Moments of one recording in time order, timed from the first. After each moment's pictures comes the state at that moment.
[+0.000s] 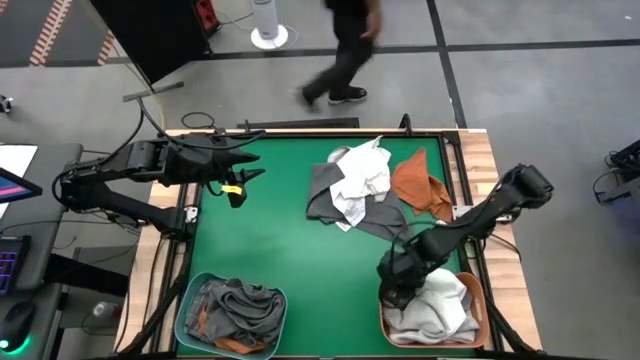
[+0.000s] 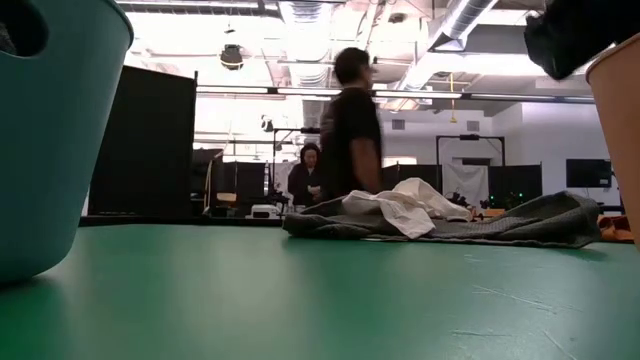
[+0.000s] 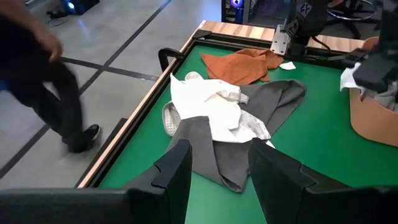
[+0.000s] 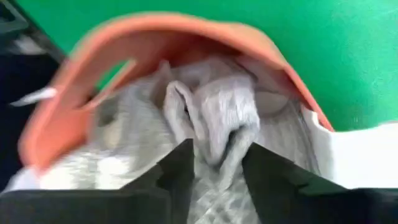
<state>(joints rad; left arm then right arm) 0.02 1.05 1.41 -0.84 -0.38 -0.12 0.50 1.50 1.05 -0.83 -0.34 1.23</state>
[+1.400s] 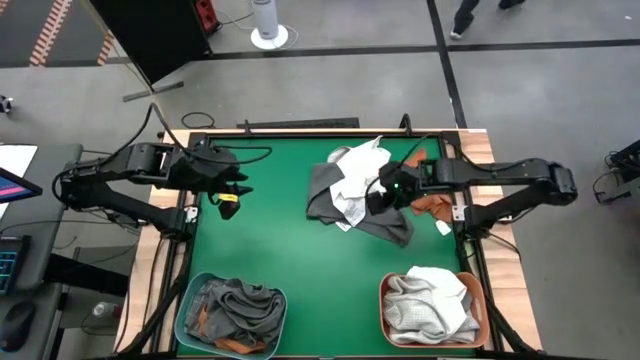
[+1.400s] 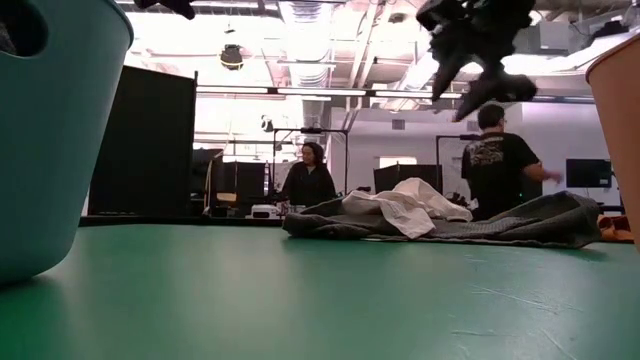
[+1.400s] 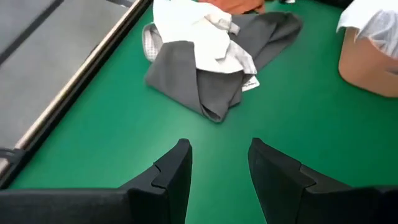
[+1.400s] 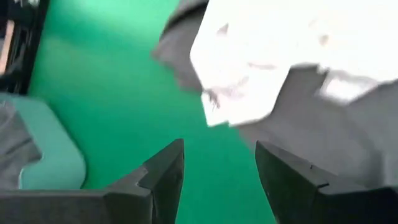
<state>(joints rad) -0.02 1.05 1.41 -1.11 -0.30 -0.34 -0.10 1.25 1.05 -0.76 0.02 1.05</state>
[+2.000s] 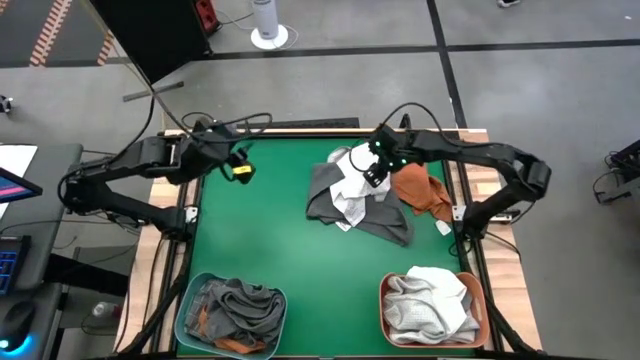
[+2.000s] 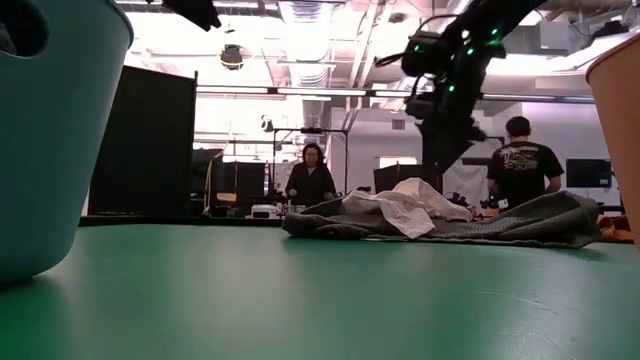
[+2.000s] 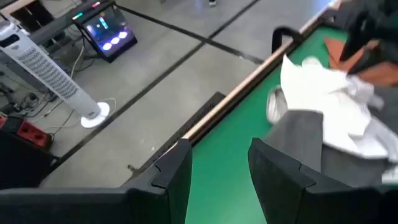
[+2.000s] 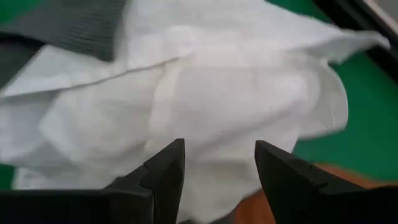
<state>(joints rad) 0.10 1.10 1.41 -0.95 -0.74 -0.24 -0.50 1.50 1.08 -0.72 0.08 0.25</state>
